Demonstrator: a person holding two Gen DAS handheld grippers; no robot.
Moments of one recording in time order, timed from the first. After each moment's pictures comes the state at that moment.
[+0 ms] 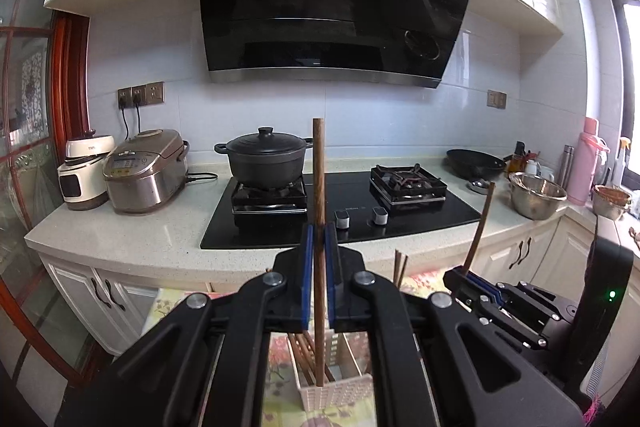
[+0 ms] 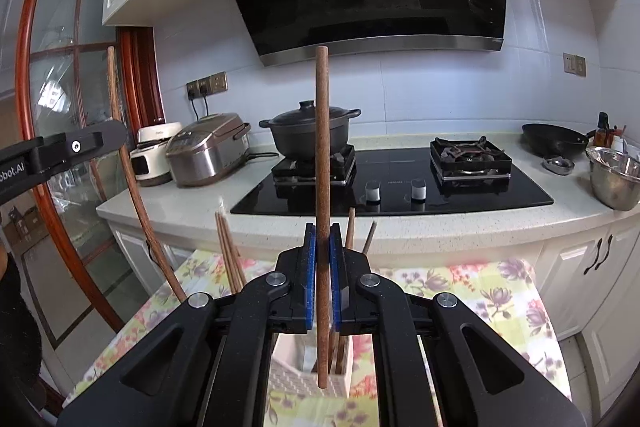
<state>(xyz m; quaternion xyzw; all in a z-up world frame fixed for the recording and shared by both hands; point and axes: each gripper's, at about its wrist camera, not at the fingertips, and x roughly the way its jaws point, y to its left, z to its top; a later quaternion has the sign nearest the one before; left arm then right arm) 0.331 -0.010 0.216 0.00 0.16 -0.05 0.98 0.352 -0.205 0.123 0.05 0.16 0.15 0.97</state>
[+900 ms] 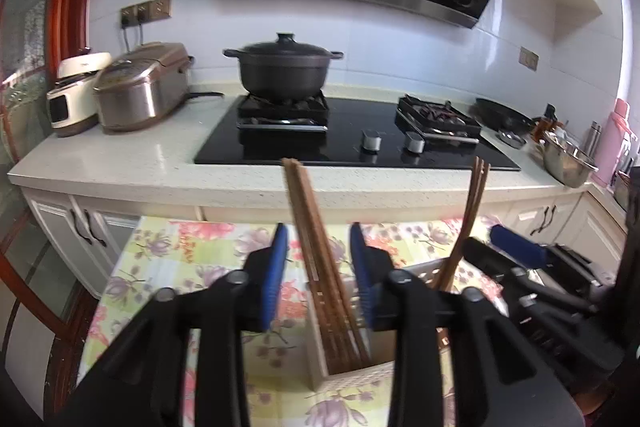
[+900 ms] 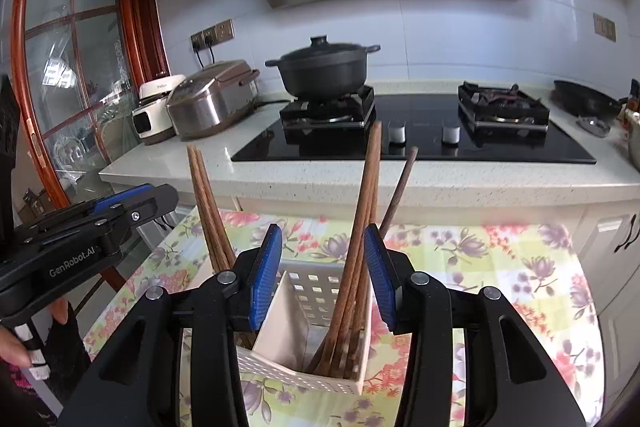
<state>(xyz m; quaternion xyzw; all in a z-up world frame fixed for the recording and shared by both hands) 0.403 0.028 0.090 -0.03 0.27 -0.03 0.96 0.398 -0.187 0.062 0.04 0.24 0.18 0.95</state>
